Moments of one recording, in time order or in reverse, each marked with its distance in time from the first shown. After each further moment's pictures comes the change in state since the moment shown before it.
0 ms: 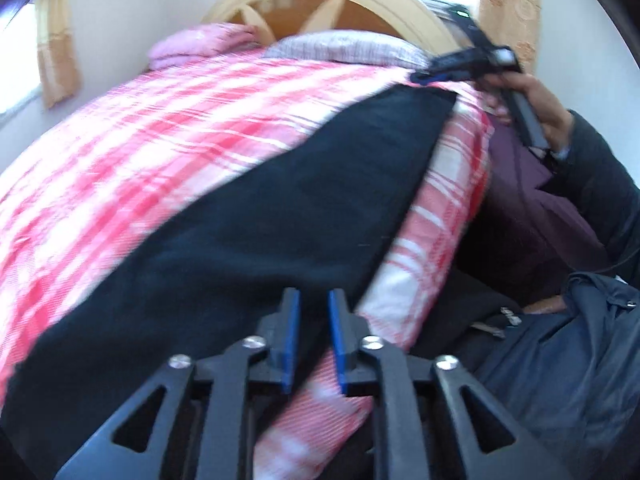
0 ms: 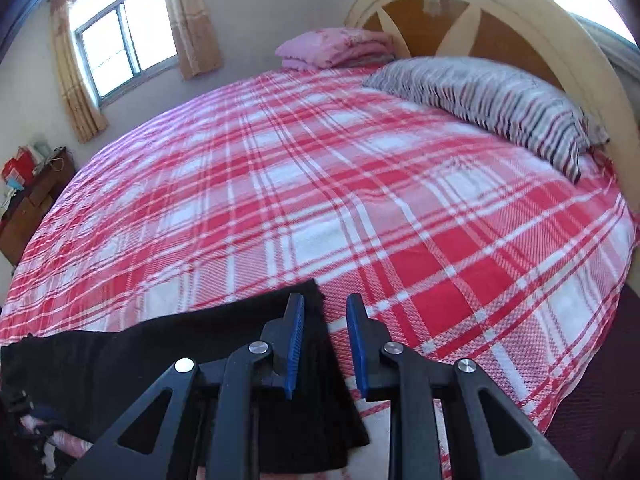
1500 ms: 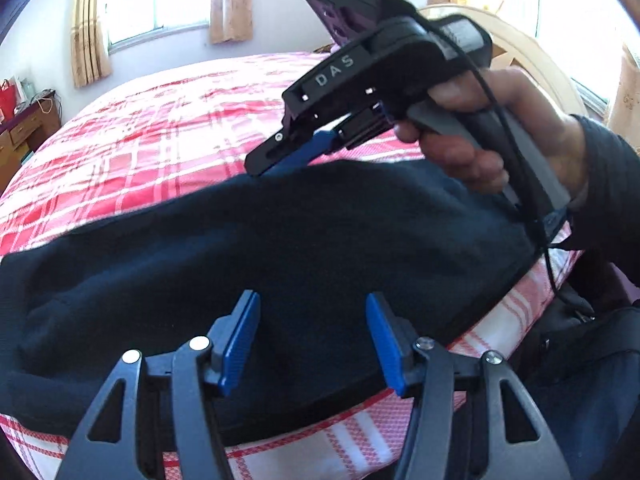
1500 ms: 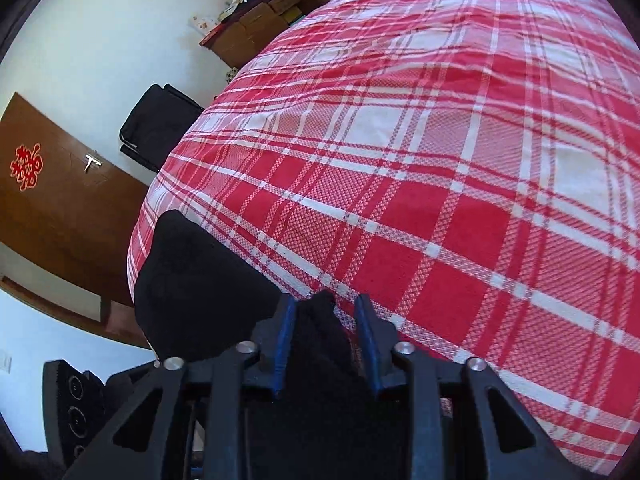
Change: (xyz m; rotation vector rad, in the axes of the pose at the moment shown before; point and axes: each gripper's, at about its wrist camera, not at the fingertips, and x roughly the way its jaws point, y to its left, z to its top) left arm -0.082 0.124 -0.133 -0.430 -0.051 0.343; right arm 0.119 0.550 -0.086 -0.489 0.572 0.855
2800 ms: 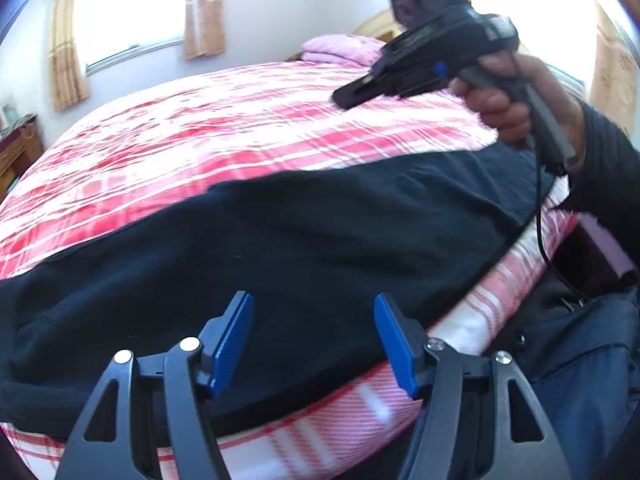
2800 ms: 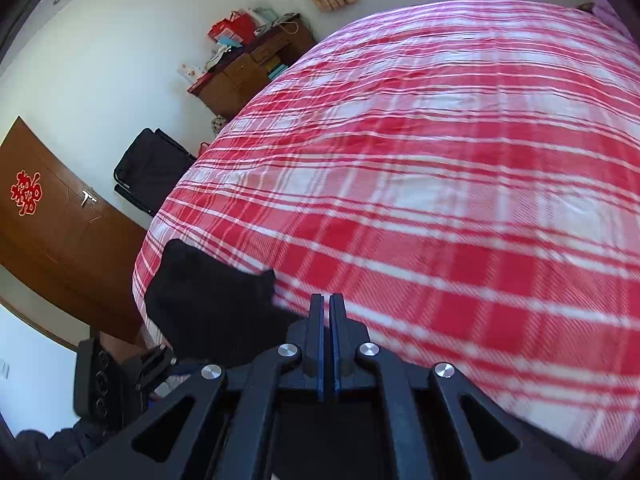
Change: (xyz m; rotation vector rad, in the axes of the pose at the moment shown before) left arm -0.009 -0.051 0.003 0.098 -0.025 -0.049; right arm -0.144 -0.052 -0.052 0.033 -0.175 -0.073
